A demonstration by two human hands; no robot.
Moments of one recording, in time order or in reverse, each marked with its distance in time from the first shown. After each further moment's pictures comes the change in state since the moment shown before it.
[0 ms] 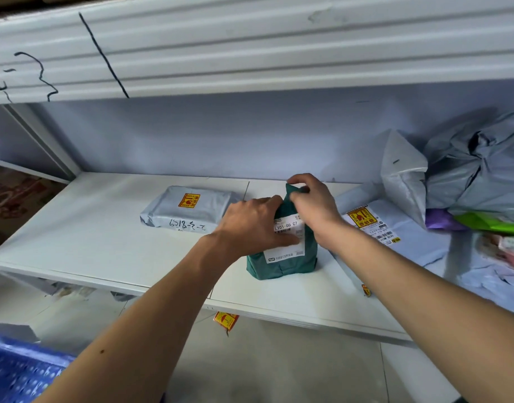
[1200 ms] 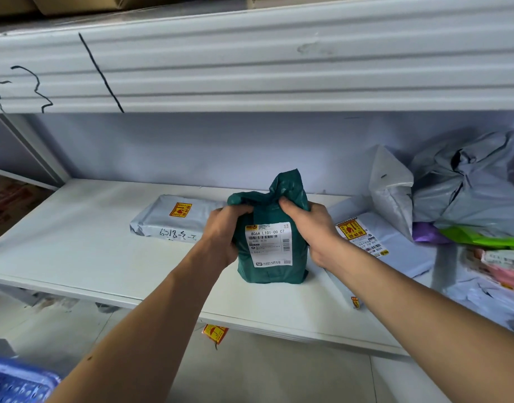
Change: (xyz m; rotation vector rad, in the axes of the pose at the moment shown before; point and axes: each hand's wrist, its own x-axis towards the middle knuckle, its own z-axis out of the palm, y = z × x) left_hand 0.003 -0.007 -0.003 -1.710 0.107 -0.890; right_hand -0.016 0.003 -0.013 0.375 -0.079 0.183
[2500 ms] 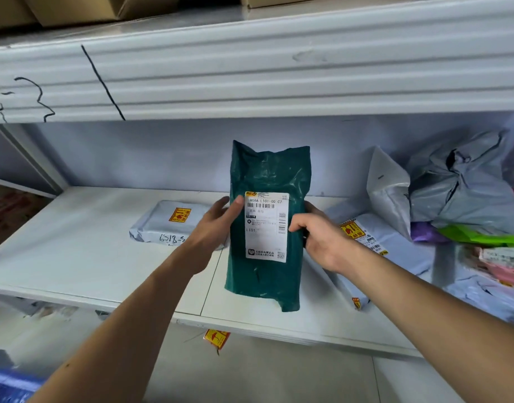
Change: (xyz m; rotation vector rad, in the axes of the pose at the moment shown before) left_hand 0.012 0.003 -0.034 0.360 -0.185 0.157; right_hand 0.011 0.012 -0.017 0.114 -0.270 0.074
